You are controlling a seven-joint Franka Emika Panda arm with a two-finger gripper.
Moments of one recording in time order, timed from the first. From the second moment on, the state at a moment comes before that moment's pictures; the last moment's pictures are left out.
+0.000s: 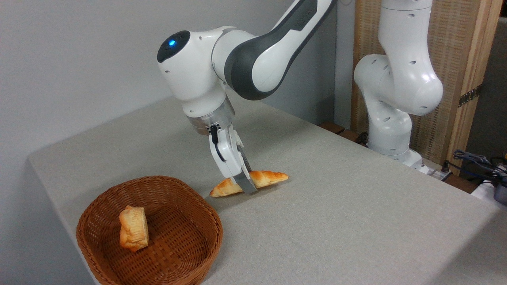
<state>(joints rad) -0.23 -0.03 0.08 -2.12 -0.04 1.81 1.19</state>
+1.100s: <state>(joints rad) -0.22 -0.07 0.15 -1.92 -0.04 1.77 1.18</state>
